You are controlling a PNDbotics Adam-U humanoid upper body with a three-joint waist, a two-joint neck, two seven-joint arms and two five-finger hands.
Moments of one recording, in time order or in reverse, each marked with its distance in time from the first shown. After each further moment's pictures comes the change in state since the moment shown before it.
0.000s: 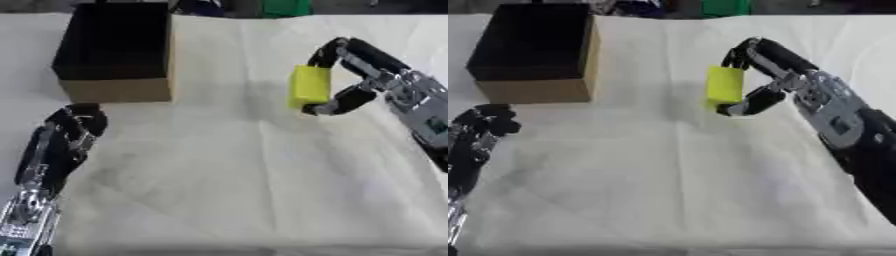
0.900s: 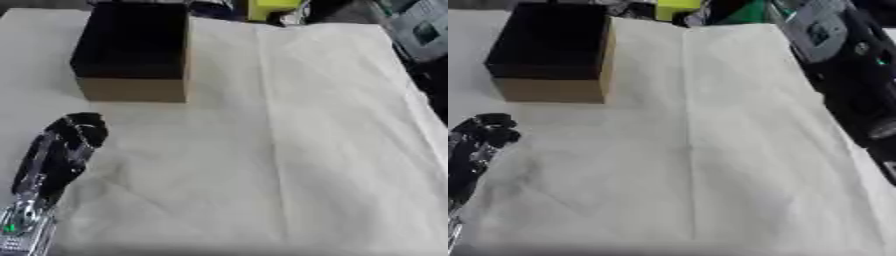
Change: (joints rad) left arm -0.033 0.001 -0.037 0.000 -0.001 -0.004 -0.045; right arm -0.367 0.132 -0.052 0.133 0.086 -0.016 0.031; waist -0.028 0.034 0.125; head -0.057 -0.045
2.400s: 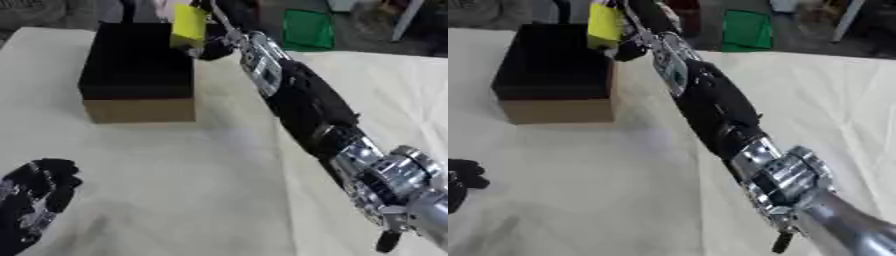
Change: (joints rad) left arm -0.111 -0.011 -0.108 -0.007 0.015 0.001 -0.117; right arm -0.119 0.201 -0.192 0.546 0.353 0.017 -0.371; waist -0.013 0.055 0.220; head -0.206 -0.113
